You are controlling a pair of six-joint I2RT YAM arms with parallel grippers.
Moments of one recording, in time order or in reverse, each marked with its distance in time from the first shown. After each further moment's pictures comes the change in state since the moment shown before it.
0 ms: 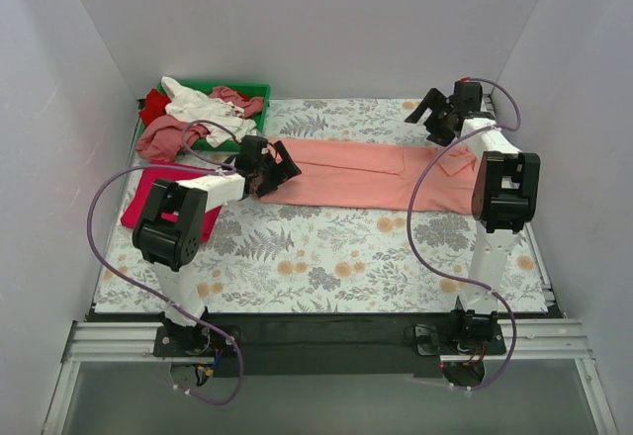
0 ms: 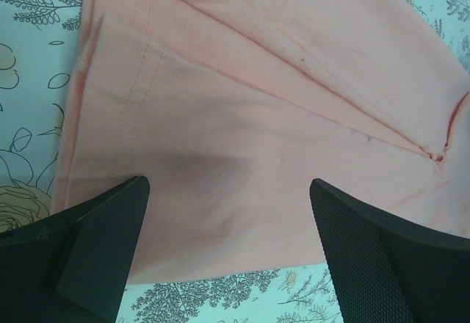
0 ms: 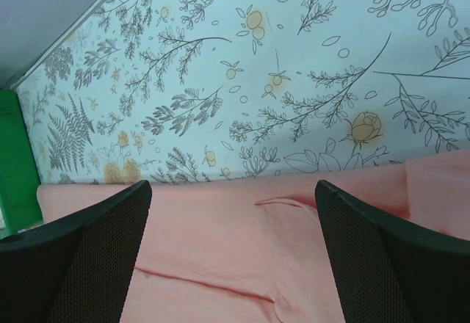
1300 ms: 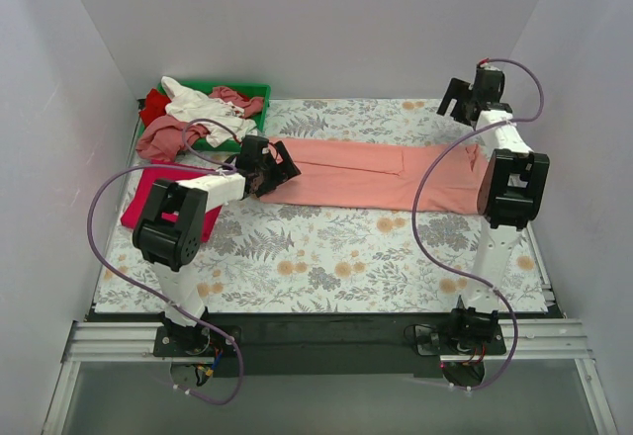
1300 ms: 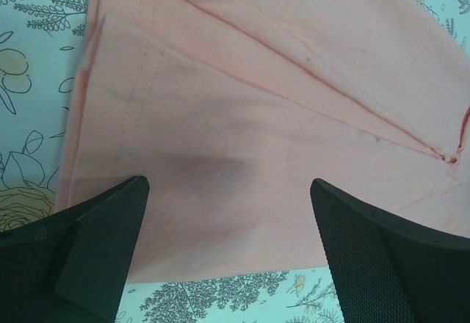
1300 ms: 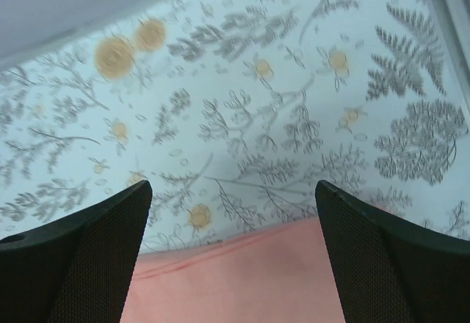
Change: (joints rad) left arm -0.004 0.001 0.006 -0.015 -0.032 0.027; right arm -0.073 0.076 0.162 -0.030 0.272 -0.335
